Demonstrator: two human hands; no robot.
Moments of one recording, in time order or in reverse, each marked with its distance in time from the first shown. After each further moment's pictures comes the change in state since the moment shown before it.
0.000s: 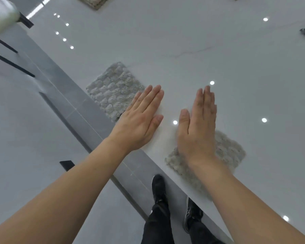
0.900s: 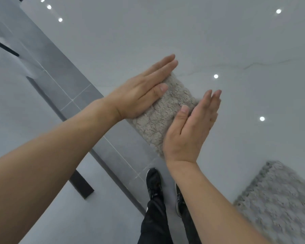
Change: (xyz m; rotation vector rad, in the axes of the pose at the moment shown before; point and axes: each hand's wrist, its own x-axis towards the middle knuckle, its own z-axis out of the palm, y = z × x) left_hand 0.070 -0.205 -0.049 -0.414 -0.105 0.140; right_hand 0.065 -0.111 0.169 0.112 0.269 0.176
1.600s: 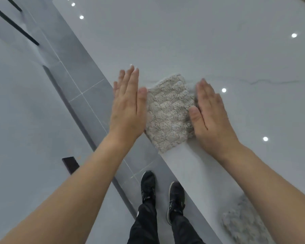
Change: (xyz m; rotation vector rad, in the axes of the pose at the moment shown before) left_hand -0.048 0.036 0.044 0.018 0.652 -0.615; right_hand 0.074 0.026 -0.049 -0.250 -0.693 -0.487
